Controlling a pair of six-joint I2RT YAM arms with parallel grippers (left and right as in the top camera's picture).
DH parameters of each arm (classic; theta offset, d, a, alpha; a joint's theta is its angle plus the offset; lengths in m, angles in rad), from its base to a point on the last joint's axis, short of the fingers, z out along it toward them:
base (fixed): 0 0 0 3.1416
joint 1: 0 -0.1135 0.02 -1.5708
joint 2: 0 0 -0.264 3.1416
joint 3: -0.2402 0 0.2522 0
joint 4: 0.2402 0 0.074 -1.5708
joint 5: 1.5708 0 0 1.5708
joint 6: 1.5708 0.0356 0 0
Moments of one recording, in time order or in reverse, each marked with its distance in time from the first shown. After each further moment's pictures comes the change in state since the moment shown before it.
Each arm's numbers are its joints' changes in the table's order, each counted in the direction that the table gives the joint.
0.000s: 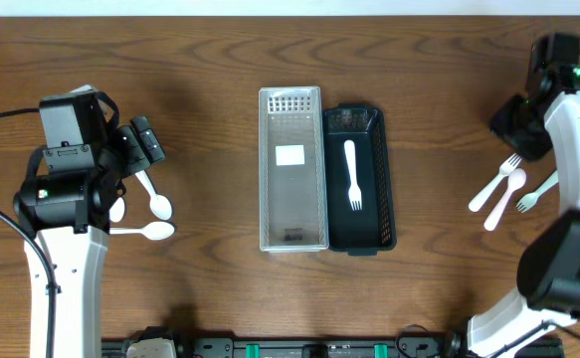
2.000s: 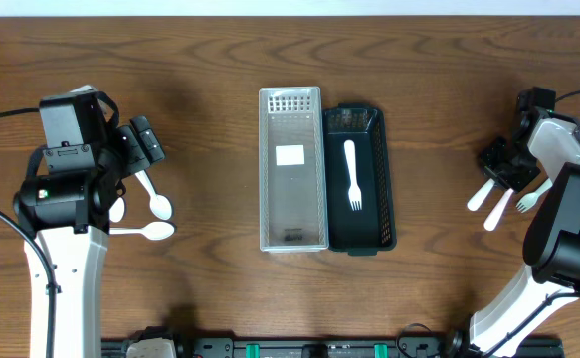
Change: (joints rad) left arm 0.000 0.000 0.000 0.000 0.000 0.000; right arm 0.071 -0.132 0.248 -0.323 -0.062 -0.061
